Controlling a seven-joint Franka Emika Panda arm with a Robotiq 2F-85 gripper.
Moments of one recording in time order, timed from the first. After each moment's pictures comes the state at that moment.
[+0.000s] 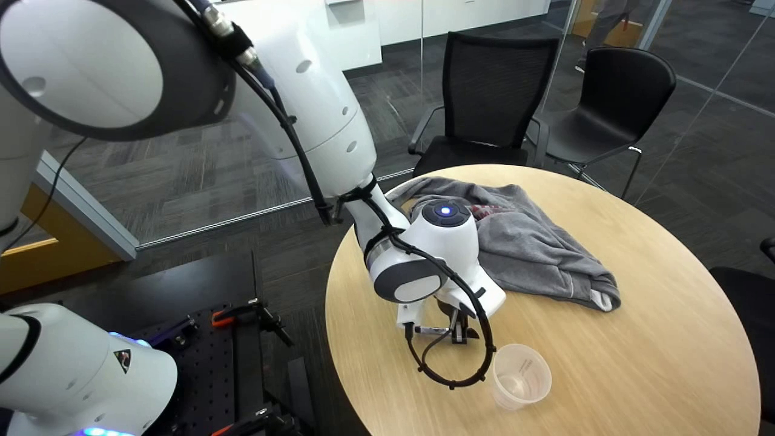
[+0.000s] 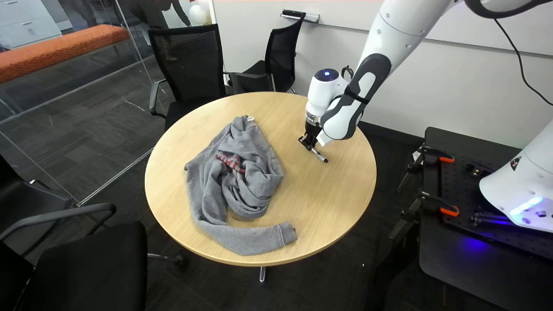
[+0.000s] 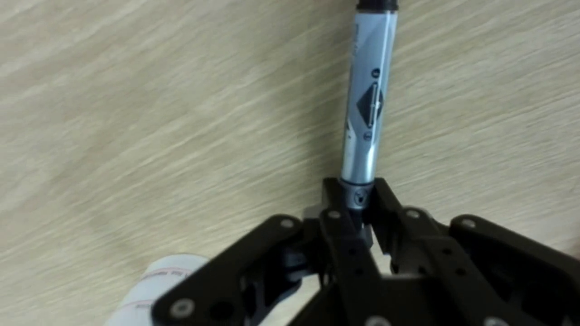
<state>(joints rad) 0.15 0.85 -0.23 -2.03 0.07 2.98 0.40</state>
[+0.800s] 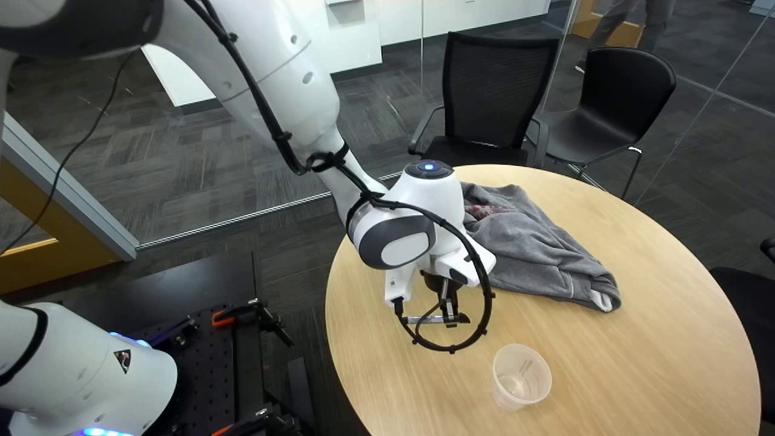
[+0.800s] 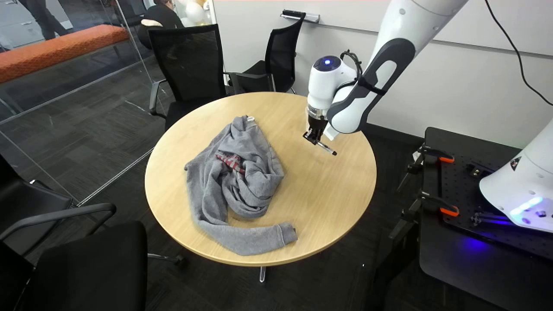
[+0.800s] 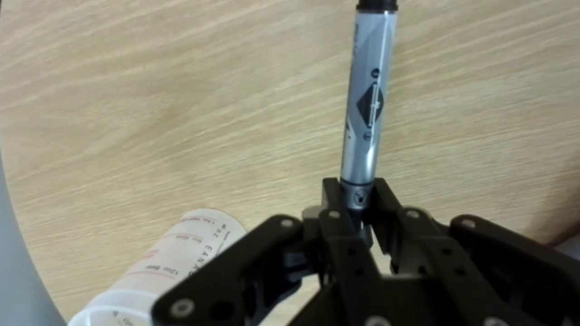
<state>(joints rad) 0.36 0.70 -0.39 -2.15 0.02 2.86 0.38</state>
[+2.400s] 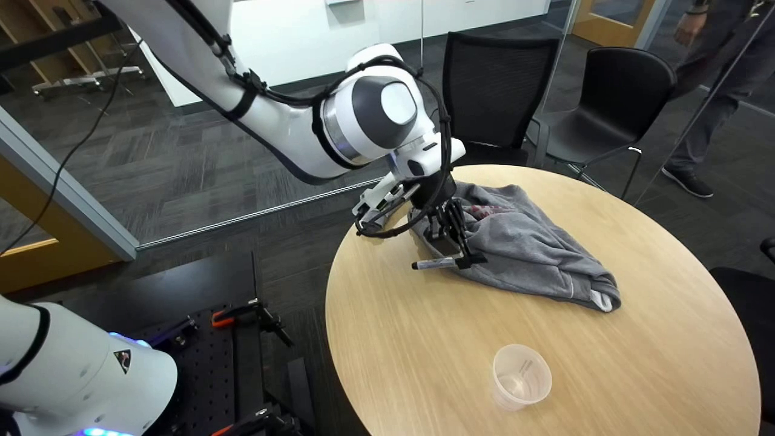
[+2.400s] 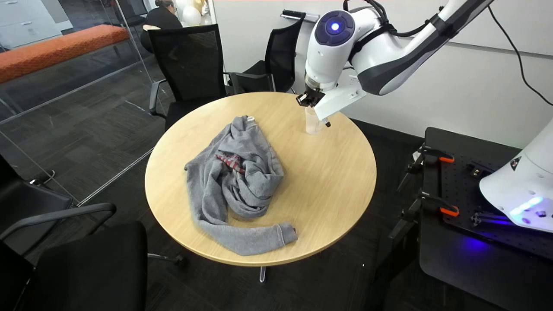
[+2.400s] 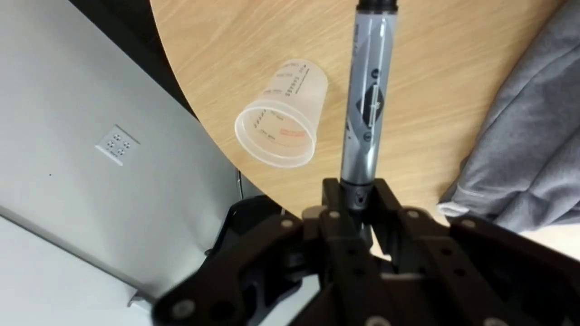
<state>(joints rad) 0.44 0.32 -0.37 -2.20 -0.89 2.50 1.45</state>
